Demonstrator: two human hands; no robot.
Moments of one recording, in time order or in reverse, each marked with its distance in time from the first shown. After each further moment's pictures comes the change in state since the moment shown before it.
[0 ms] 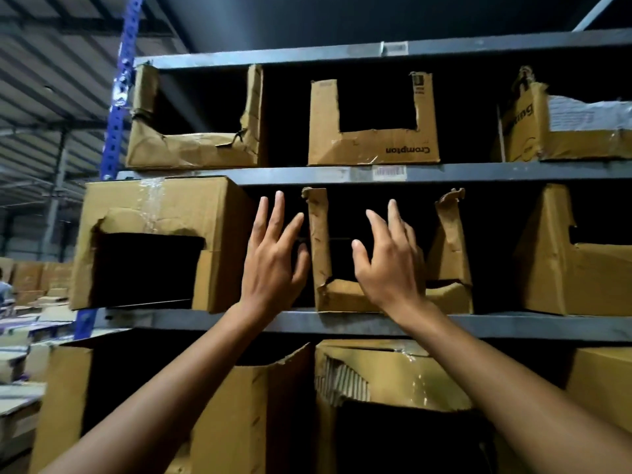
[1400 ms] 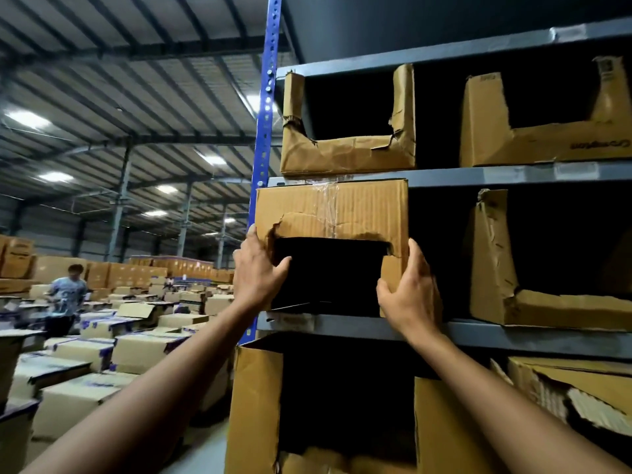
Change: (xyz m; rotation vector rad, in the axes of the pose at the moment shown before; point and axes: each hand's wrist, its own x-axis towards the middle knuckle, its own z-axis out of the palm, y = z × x) left_hand -0.052 -0.302 -0.134 -0.037 -0.145 -0.646; right_hand -0.039 -0.215 0.167 0.276 -0.207 0.321
